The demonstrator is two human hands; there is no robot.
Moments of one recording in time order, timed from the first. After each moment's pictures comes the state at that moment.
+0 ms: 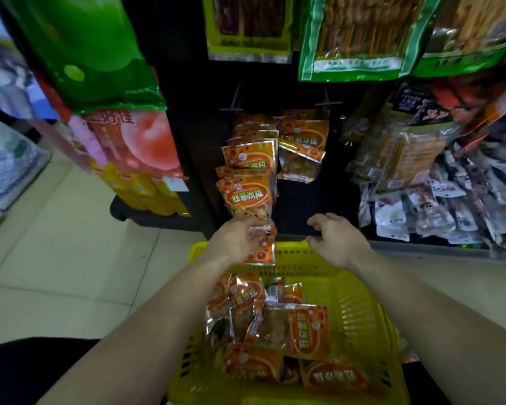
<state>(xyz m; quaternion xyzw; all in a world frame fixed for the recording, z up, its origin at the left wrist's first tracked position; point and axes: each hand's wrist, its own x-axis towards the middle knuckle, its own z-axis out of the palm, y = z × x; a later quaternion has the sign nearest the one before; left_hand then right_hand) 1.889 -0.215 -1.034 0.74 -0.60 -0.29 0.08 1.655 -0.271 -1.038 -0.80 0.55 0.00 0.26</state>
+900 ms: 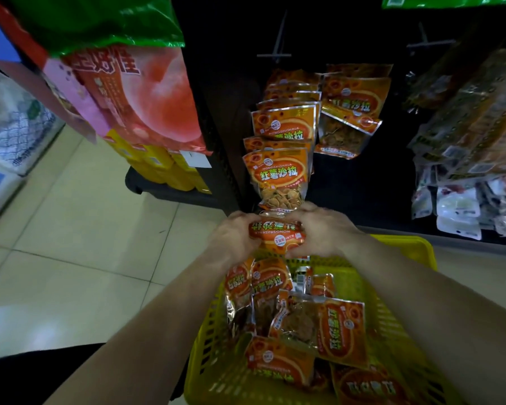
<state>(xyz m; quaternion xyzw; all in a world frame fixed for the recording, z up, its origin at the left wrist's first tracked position) 1.950 -0.210 -1.095 0.79 -0.55 -0.27 0.02 1.757 -0.299 -1.097 -0.87 0.40 0.14 0.26</state>
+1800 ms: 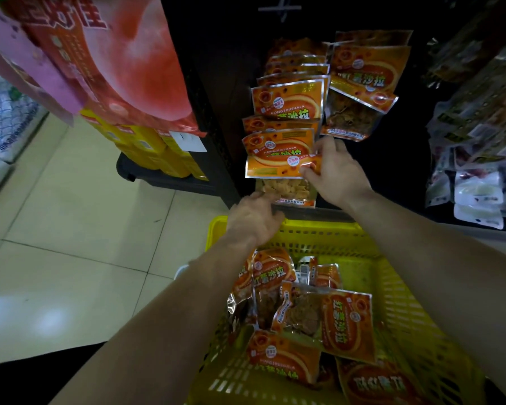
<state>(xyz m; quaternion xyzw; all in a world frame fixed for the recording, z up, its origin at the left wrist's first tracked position) 1.929 -0.248 -1.120 0.78 -0.56 -0.27 0.04 1.775 -0.357 -1.108 -0.80 0.54 -0.12 0.24</state>
